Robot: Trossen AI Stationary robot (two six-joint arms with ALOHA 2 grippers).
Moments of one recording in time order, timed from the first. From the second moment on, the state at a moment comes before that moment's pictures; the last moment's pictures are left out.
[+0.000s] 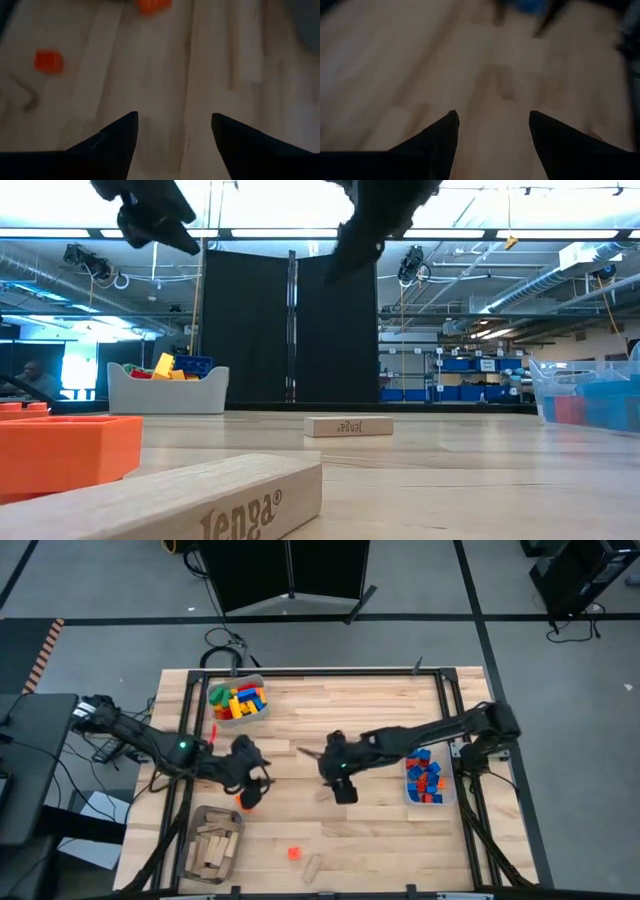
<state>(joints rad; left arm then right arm) -0.39 1.09 0.91 -0.60 -0.44 -0.62 0.14 1.73 1.38 -0.54 0.03 0.00</state>
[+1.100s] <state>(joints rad) -0.40 0.83 0.61 -0.29 -0.27 -0.51 0.18 2.07 1.49 -0.61 0.08 -0.06</state>
